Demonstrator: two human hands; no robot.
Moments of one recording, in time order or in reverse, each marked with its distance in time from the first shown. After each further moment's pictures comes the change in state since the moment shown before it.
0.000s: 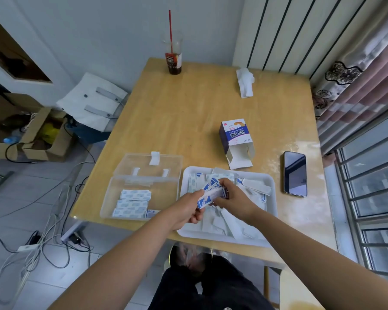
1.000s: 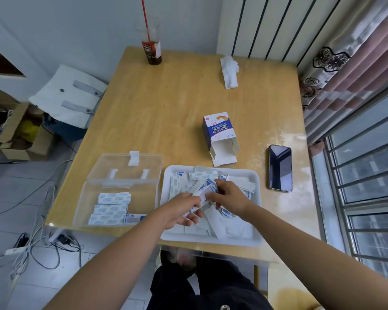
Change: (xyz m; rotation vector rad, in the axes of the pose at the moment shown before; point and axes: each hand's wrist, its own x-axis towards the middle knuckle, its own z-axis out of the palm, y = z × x) left_hand 0.028 0.011 0.023 0.096 -0.081 -0.132; right_hand 0.014 0.025 -0.040 -0.002 0.009 0.064
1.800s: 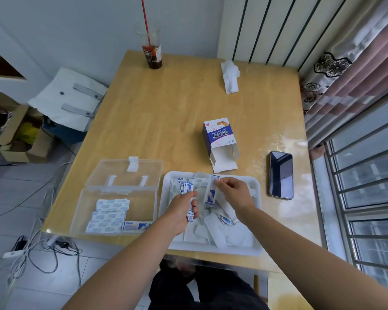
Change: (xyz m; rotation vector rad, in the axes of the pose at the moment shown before) left_hand 0.025 0.003 0.013 -0.584 0.225 0.064; right_hand 0.013 -0.012 -0.004 0.313 0.392 0.131
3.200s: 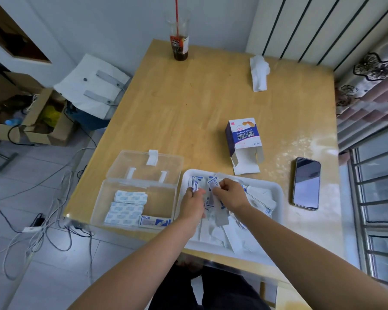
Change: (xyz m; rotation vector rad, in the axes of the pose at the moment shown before) left_hand 0.010 0.000 -0.017 0.249 0.243 0.162; right_hand 0.027 0.012 0.054 -0.437 -0.123 -0.008
